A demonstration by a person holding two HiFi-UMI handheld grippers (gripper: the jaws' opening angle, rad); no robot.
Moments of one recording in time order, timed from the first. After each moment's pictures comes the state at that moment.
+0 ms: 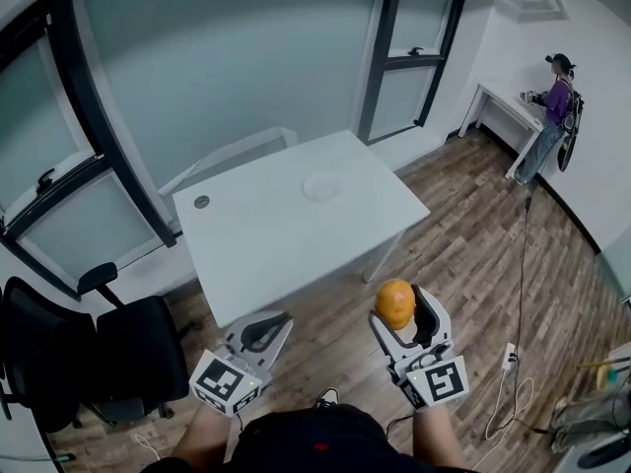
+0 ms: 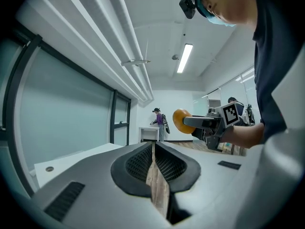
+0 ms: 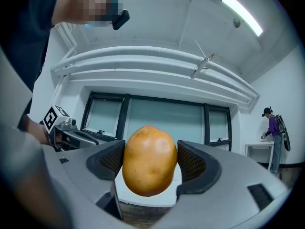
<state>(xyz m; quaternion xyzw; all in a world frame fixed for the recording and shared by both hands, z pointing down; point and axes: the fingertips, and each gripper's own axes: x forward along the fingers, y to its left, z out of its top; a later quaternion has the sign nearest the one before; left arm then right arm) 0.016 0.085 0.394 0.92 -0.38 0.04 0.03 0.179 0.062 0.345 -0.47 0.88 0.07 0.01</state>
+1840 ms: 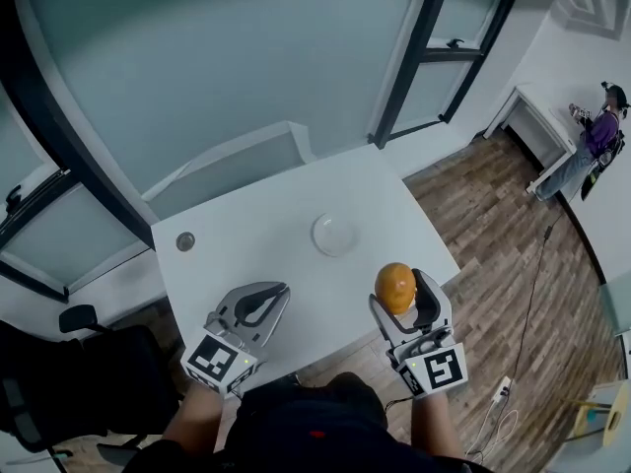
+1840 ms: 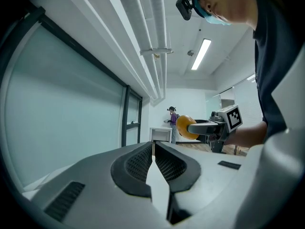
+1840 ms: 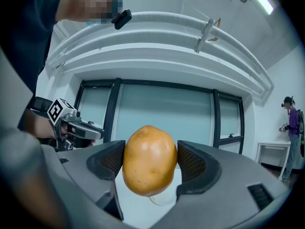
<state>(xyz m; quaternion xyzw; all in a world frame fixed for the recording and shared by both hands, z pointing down) -0.047 -0.302 0.410 0.91 -0.40 0.04 0.04 0.118 -0.325 0.384 -0.44 0.90 0.05 -0.03</state>
